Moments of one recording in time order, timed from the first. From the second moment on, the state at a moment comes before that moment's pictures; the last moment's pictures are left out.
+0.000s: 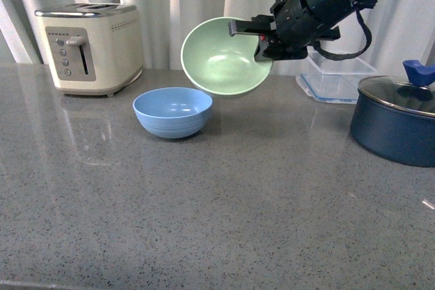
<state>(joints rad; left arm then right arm) 0.00 0.00 0.02 0.00 0.00 0.00 0.29 2.21 1.94 -0.30 -0.16 0.03</state>
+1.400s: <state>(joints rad) 0.00 0.00 0.02 0.00 0.00 0.00 0.44 2.49 2.26 -0.40 -0.20 0.00</state>
